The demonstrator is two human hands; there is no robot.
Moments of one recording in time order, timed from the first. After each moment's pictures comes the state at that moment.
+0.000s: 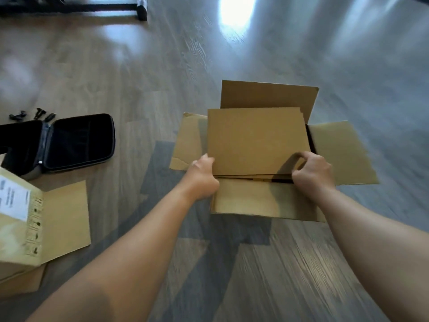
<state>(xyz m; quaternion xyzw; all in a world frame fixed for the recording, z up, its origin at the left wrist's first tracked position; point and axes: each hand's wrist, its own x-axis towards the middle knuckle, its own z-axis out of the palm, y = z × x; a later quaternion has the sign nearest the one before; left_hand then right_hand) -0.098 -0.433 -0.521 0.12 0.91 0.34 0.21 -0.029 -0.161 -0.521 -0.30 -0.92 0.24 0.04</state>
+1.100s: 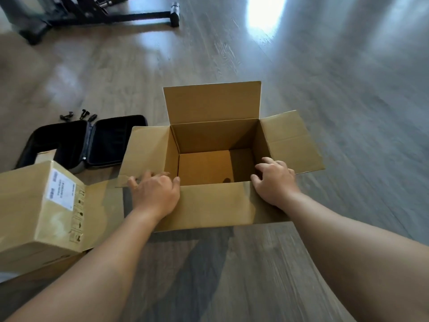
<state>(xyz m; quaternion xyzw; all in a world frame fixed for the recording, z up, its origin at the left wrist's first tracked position) -0.089 -0.585 -0.537 -0.01 1.00 0.04 0.04 -0.074 -0.299 -0.541 -0.08 -0.98 0.18 -0.05</state>
